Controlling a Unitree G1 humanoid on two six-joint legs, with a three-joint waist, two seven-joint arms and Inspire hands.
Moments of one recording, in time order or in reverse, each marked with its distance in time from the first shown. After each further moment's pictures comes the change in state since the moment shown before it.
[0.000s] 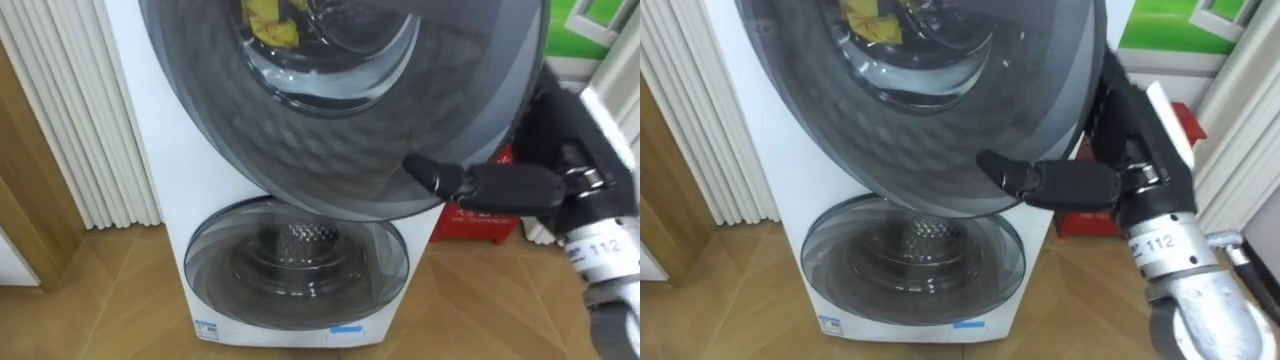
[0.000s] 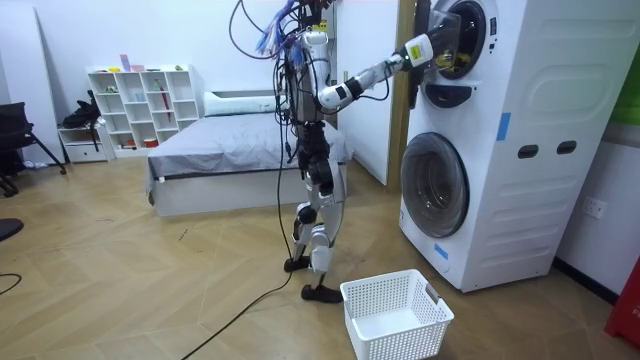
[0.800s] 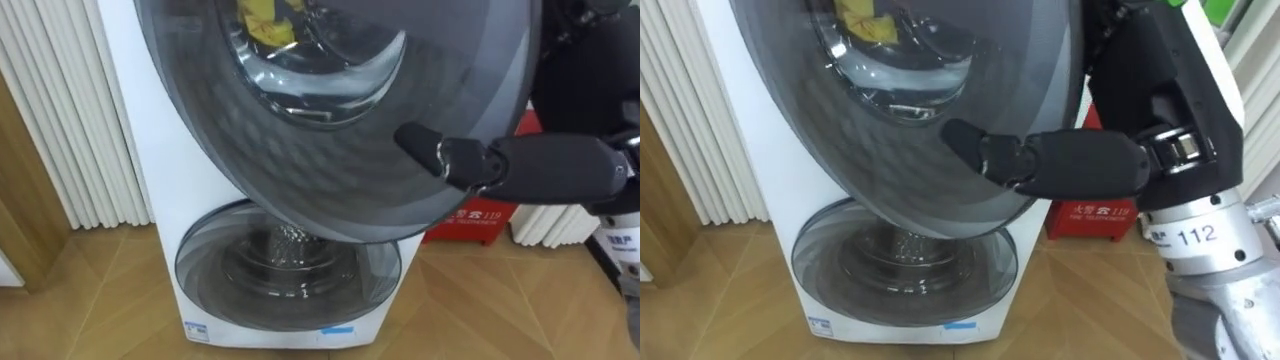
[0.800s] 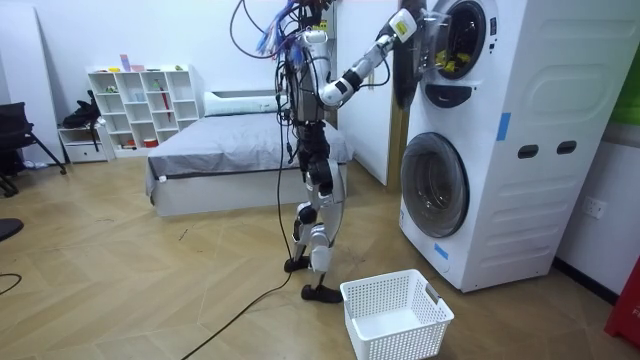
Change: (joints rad) left arm -0.025 0.005 0.016 0.037 0.000 -0.021 -0.027; right arm -0.038 0.000 -0.013 -0.096 0.094 -0.041 0.155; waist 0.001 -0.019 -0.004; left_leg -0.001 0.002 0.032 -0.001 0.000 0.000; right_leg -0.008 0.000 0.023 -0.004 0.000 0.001
